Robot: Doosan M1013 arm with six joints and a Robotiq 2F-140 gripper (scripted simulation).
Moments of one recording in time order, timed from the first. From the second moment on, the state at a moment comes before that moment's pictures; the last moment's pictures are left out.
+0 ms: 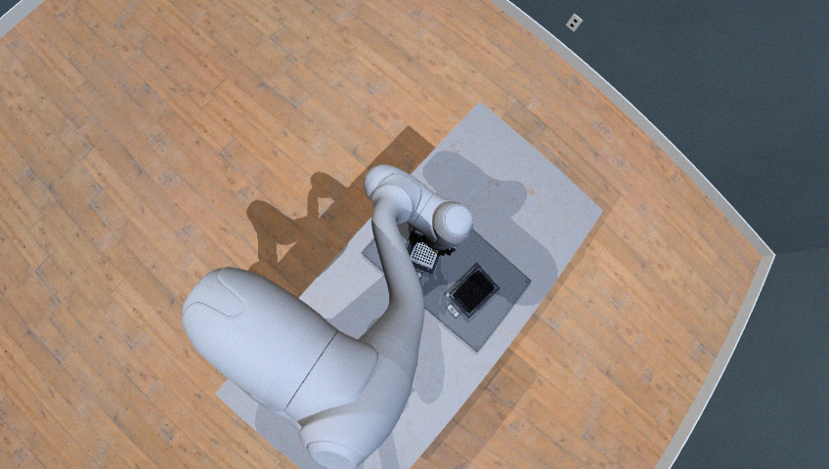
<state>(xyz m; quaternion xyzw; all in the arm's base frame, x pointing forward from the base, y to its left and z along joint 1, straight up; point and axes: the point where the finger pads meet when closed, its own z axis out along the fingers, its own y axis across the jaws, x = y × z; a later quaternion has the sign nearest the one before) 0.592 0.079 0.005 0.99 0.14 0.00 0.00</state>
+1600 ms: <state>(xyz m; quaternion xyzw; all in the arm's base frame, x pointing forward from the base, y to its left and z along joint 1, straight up) 0.592 0.079 0.033 0.99 0.14 0.00 0.00</state>
